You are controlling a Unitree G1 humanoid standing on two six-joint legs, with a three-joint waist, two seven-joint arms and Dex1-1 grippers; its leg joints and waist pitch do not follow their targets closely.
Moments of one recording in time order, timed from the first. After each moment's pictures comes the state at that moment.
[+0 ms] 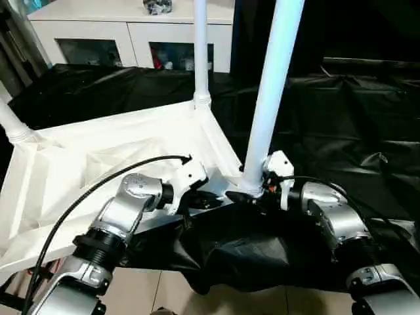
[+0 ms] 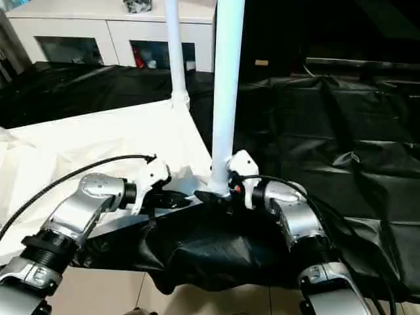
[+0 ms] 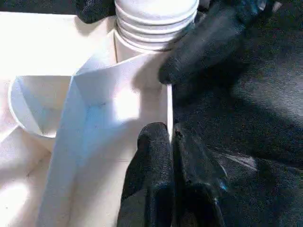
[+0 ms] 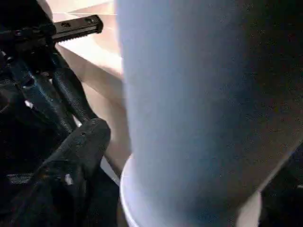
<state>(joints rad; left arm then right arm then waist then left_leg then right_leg) -0.52 0.30 -0.28 0.42 0.00 0.29 -1.10 -0.51 -0.26 0.12 0.65 0.11 0.00 1.01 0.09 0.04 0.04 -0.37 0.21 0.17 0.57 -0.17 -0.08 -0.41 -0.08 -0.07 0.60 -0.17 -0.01</state>
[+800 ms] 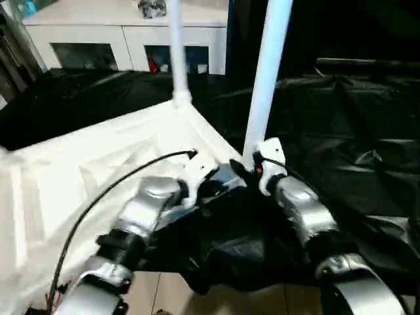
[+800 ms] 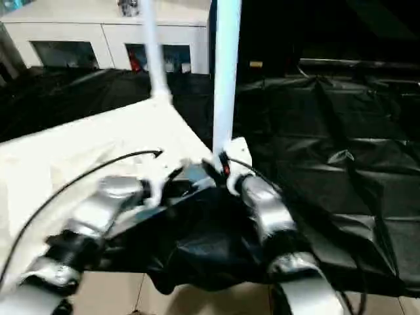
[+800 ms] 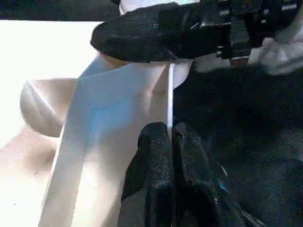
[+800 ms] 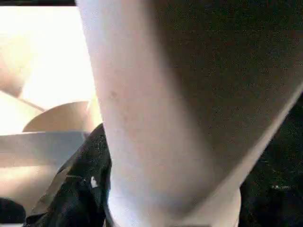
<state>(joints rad) -0.54 0.15 -0.24 0.46 0.05 0.38 -0.75 -0.61 -0.06 0.04 0.82 0.02 0.01 0.37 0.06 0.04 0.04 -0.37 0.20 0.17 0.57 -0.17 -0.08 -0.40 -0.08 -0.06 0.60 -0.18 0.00</state>
